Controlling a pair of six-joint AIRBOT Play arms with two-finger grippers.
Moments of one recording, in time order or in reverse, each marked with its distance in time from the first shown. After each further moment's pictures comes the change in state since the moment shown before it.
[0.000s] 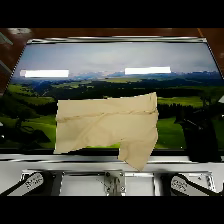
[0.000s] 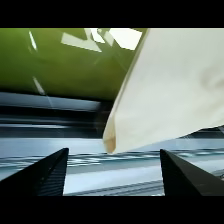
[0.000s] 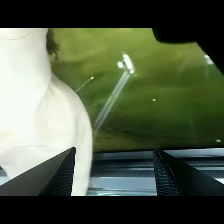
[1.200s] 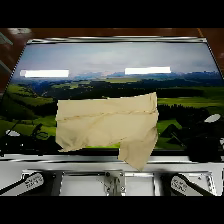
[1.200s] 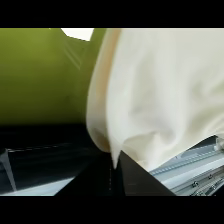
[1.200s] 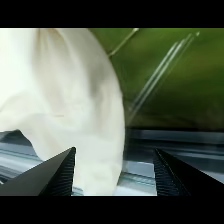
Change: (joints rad) left arm -0.050 -0.087 -0.215 -0.190 0.230 0.087; right arm 0.015 0.045 -0.367 0.187 -0.087 -0.084
